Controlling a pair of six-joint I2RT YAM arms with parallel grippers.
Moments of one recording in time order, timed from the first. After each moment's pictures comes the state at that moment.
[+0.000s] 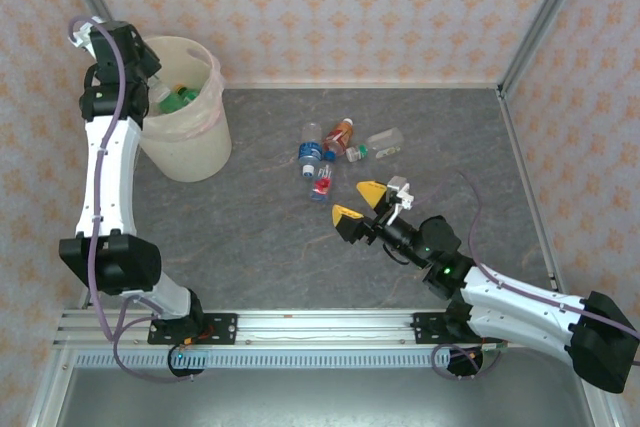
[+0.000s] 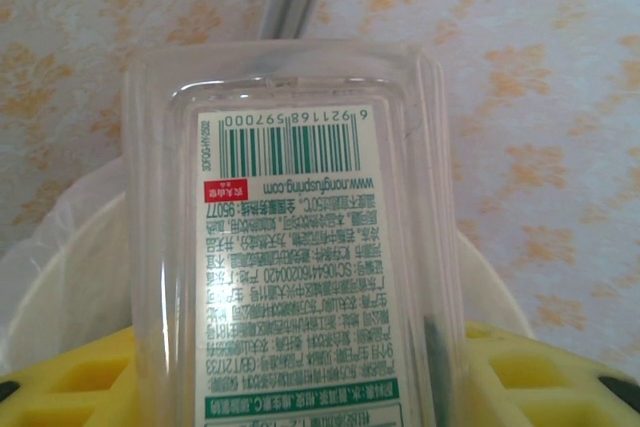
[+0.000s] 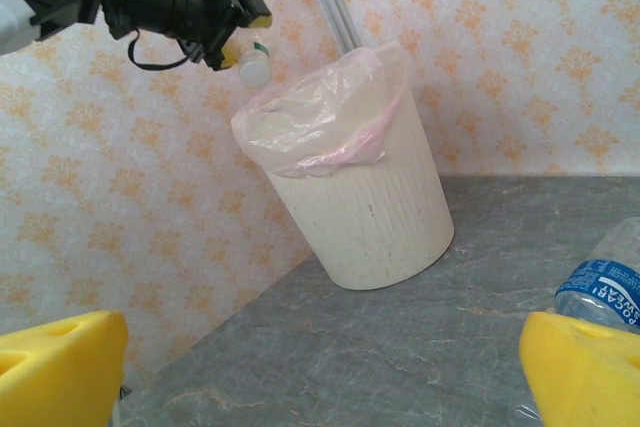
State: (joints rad) left arm 0.20 1.58 1.81 -0.64 -0.31 -0.54; right arm 0.89 0.83 0.30 0.68 -0.01 0.43
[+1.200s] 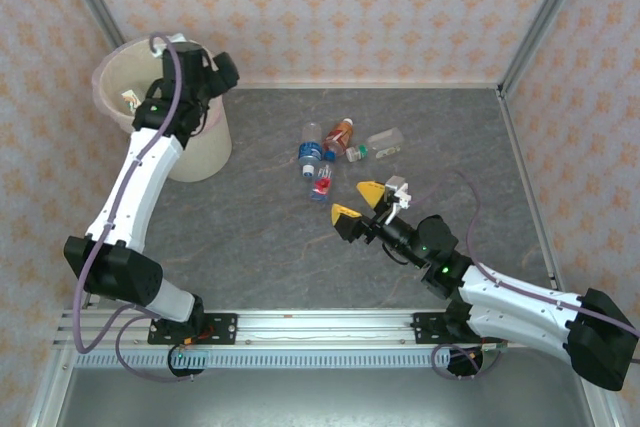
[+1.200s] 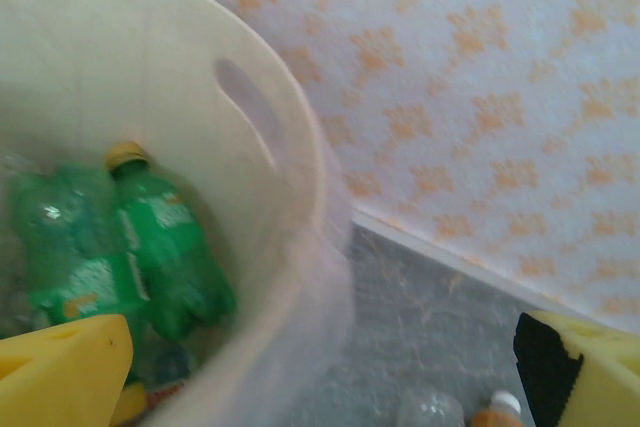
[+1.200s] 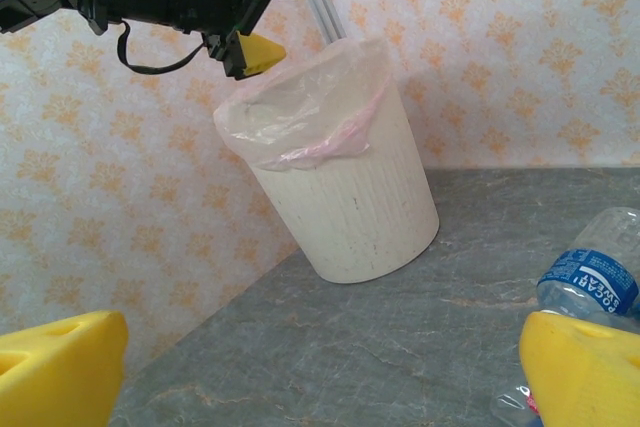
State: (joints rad) left arm -0.15 1.50 1.63 -0.60 -0.29 -0.54; right arm 0.89 0.85 0.30 0.68 0.01 0.42
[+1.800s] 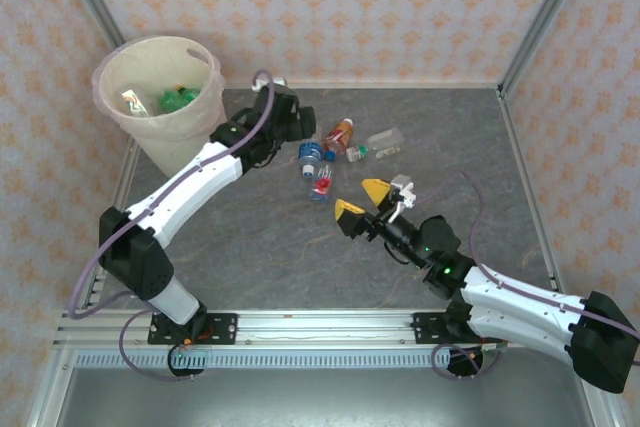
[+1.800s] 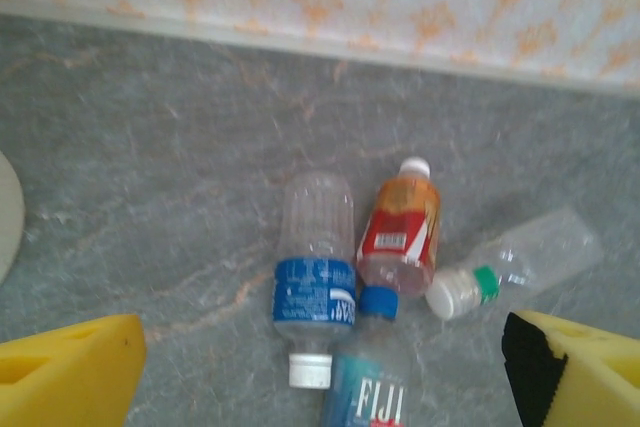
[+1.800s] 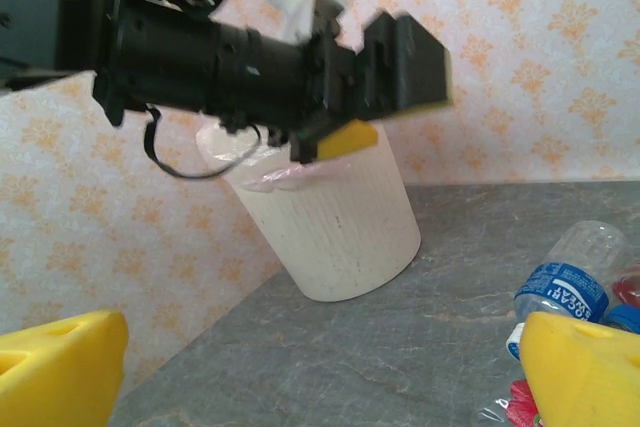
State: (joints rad) left arm -0.53 1.60 1.48 -0.57 -0.32 -0.53; right arm 0.89 0.83 0.30 0.67 0.07 0.42
